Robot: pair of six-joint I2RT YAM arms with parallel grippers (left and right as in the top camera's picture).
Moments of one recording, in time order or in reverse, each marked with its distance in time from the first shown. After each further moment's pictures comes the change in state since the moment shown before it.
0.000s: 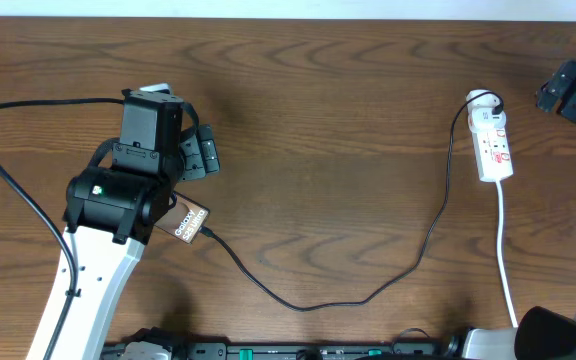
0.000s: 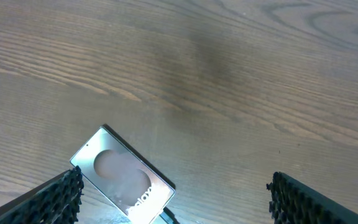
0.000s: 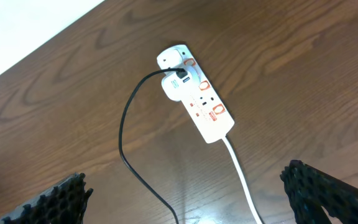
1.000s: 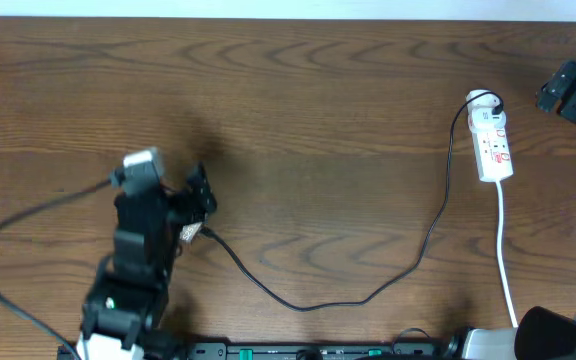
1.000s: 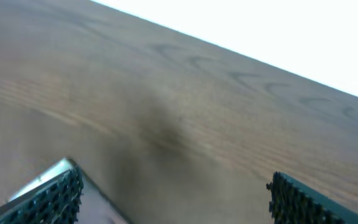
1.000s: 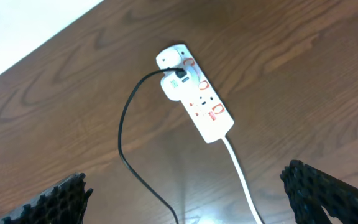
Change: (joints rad) left arm 0.000 -0.528 -0.737 0.668 -0.010 -0.082; right arm 0.000 0.000 -0.001 0.000 0.003 0.003
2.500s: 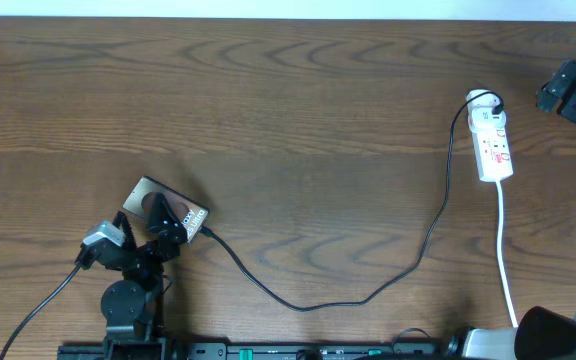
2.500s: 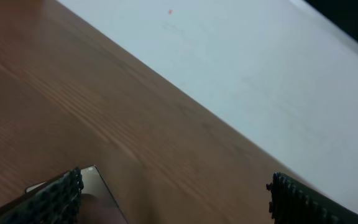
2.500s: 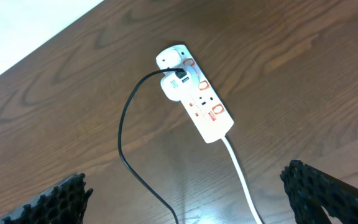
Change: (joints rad) left arm 0.254 -0.679 -0.521 0.192 0.073 -0.125; right arm 0.000 0.000 0.000 0.000 0.000 0.000
